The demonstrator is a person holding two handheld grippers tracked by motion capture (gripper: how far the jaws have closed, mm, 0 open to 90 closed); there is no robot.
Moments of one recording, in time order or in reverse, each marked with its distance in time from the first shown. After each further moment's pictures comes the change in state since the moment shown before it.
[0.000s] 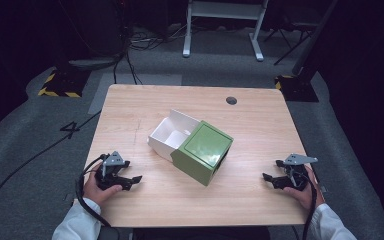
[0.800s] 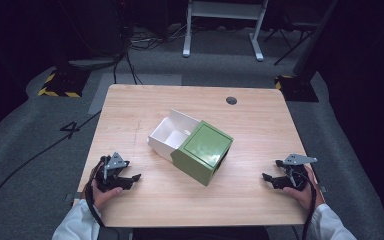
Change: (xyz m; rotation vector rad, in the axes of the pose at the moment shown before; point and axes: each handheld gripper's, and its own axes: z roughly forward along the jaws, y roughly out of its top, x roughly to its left) left arm -0.011 -0.001 0.001 0.027 0.107 0.096; right arm 0.001 0.000 0.000 0.001 -0.002 0.002
